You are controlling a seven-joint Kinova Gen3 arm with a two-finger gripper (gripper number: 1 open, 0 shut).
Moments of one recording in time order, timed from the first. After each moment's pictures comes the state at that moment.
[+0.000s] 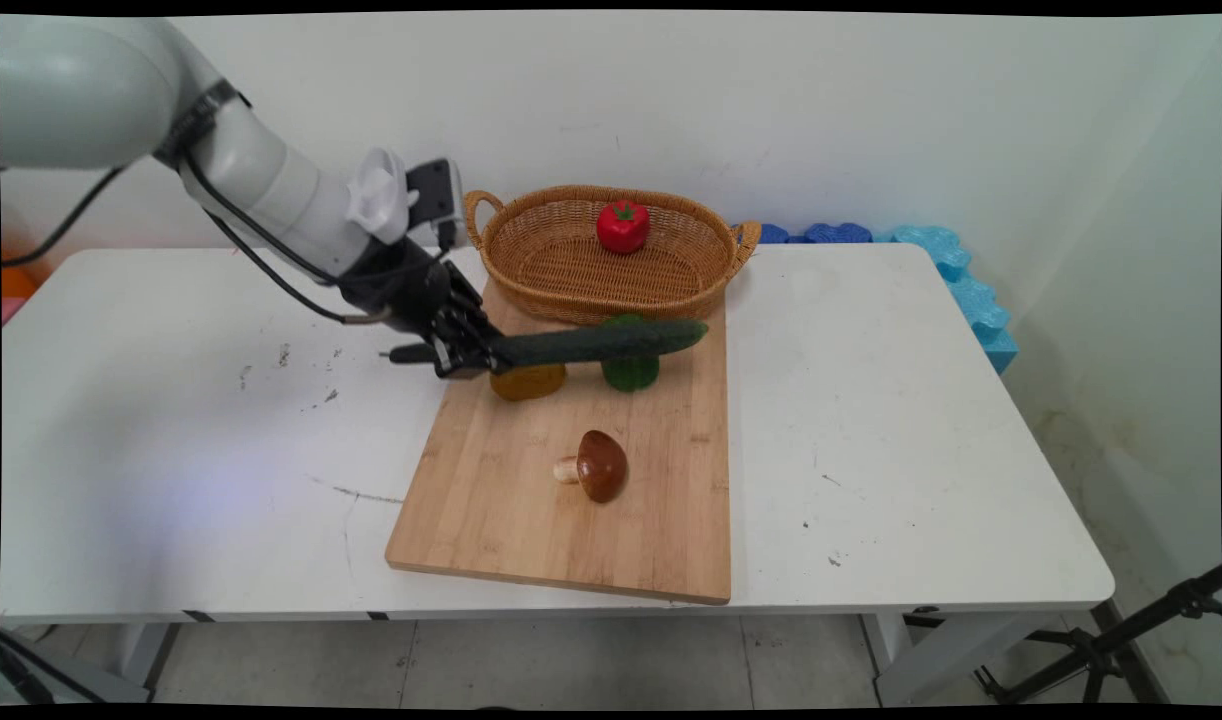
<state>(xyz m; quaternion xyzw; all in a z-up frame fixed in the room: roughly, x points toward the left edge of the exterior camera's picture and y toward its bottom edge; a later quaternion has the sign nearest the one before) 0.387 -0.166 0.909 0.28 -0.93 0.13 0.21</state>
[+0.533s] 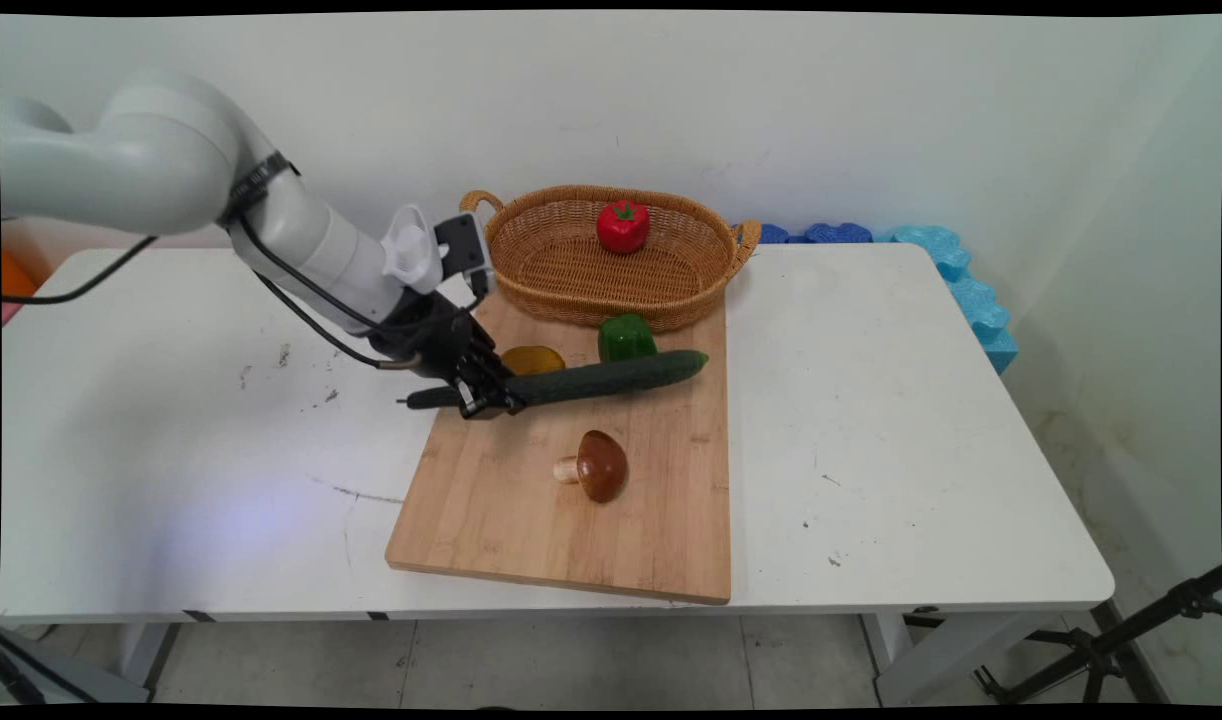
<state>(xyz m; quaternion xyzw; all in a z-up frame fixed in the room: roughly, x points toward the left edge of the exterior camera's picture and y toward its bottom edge) 0.371 -0.165 0.863 0.32 -0.92 0.12 0.20</state>
